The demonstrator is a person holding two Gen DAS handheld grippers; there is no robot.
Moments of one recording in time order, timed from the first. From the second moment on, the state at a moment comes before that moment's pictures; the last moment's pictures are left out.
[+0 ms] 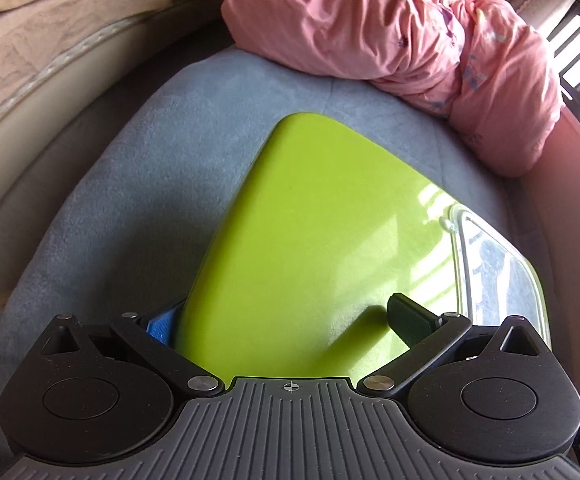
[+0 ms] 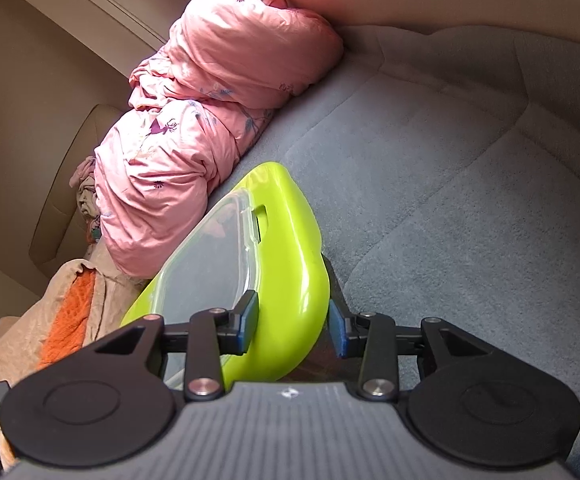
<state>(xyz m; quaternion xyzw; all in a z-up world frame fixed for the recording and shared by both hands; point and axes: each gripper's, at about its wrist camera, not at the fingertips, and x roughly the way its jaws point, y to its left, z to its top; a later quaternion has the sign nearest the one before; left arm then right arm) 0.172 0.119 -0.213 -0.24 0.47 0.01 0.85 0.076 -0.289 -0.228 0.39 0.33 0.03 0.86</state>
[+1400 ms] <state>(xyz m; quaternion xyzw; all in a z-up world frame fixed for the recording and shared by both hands) -0.023 0.079 -0.019 -0.08 0.48 -0.05 0.87 -0.023 -0.167 -0.061 0.14 0.51 0.07 0.84</state>
